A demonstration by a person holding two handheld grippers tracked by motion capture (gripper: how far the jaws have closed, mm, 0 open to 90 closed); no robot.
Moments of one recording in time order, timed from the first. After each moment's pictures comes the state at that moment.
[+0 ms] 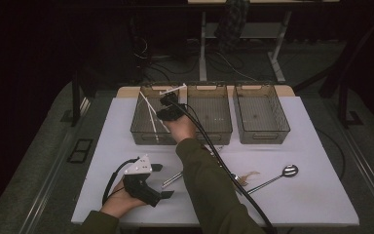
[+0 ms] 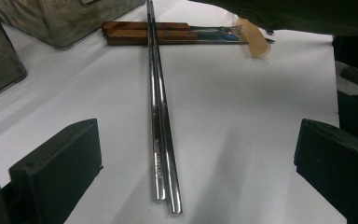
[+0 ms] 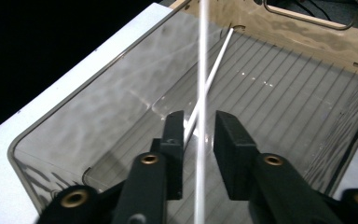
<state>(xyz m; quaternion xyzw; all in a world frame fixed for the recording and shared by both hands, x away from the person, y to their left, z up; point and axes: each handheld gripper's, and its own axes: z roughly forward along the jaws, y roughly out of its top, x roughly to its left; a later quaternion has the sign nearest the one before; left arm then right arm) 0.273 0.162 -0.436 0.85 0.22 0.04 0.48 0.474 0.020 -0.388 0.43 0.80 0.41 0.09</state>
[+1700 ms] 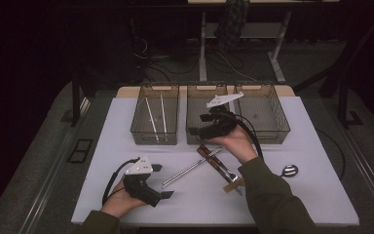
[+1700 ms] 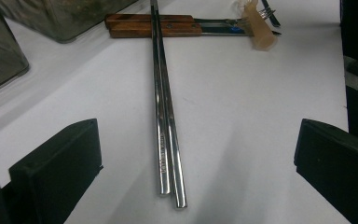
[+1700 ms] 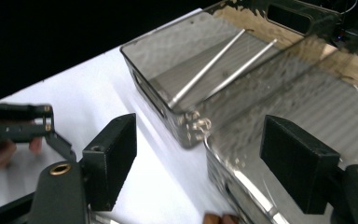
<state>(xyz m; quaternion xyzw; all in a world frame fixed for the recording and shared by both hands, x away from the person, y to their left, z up) 0.273 0.161 -0.438 0.85 0.23 0.05 0.46 0.386 -0.123 -0.345 0.31 0.83 0.46 0.08</state>
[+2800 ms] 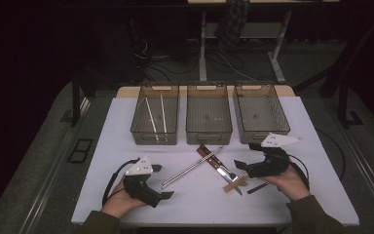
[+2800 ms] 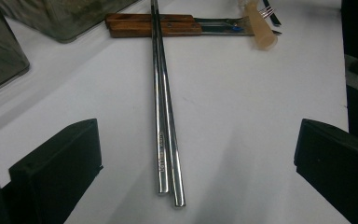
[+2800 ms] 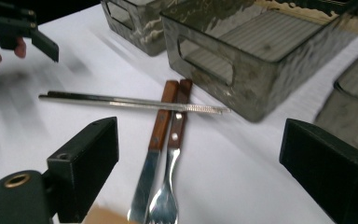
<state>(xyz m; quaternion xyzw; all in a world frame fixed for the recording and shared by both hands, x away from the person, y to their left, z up) 0.271 0.161 -0.438 0.85 0.23 0.05 0.46 0.297 -0.247 -0.401 0.35 0.80 0.47 0.13</state>
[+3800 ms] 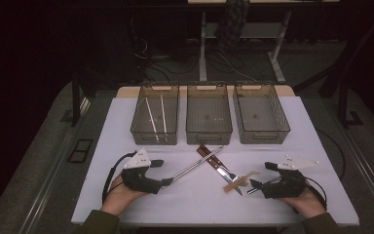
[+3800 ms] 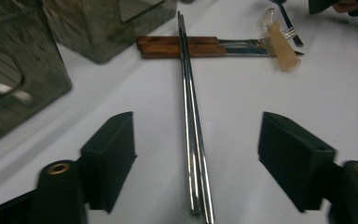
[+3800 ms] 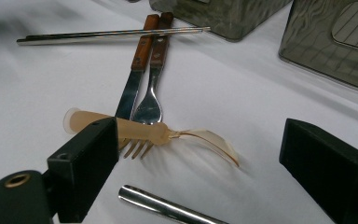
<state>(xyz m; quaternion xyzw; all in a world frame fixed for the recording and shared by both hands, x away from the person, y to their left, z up) 0.285 0.162 -0.421 0.84 0.25 0.08 0.47 0.258 -0.287 -0.442 0.38 0.80 0.45 0.13</state>
